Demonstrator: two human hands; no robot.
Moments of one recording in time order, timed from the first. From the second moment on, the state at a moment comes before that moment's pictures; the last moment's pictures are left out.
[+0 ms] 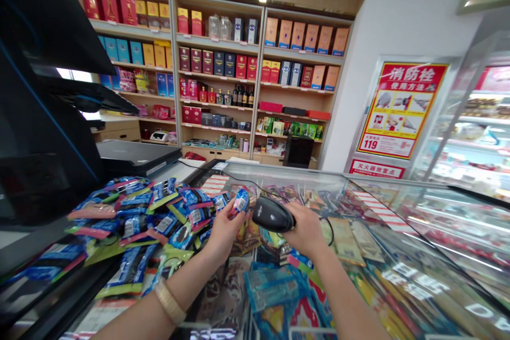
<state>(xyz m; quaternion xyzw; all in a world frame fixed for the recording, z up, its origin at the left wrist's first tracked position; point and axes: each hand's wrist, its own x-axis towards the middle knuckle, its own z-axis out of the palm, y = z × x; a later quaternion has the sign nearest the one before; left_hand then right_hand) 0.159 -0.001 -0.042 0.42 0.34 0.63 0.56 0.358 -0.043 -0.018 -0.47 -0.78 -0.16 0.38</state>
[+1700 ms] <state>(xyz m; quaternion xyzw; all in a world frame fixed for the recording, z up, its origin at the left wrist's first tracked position) 0.182 -0.037 -0.045 0.89 0.40 0.19 0.07 0.394 -0.032 -0.026 -0.55 -0.70 -0.22 0.41</state>
